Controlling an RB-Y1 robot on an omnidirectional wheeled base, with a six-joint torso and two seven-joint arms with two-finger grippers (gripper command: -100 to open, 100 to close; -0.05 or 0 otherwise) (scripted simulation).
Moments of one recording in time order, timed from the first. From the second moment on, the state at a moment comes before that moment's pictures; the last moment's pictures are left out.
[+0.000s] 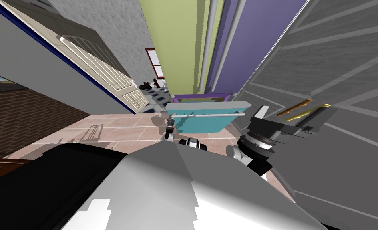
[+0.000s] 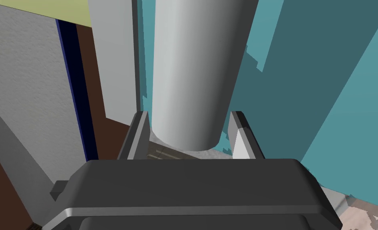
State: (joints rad) left arm 0.10 0.07 0.15 -1.13 0.08 -0.89 0.12; right arm 0.50 0.02 -0.03 -2.39 -0.11 -0.64 -0.06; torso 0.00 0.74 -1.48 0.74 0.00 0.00
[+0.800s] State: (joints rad) left arm 0.06 0.08 0.15 -1.14 0.08 -0.84 0.13; right arm 0.50 0.02 -0.03 -2.39 -0.11 -0.64 -0.06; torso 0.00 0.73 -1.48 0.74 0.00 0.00
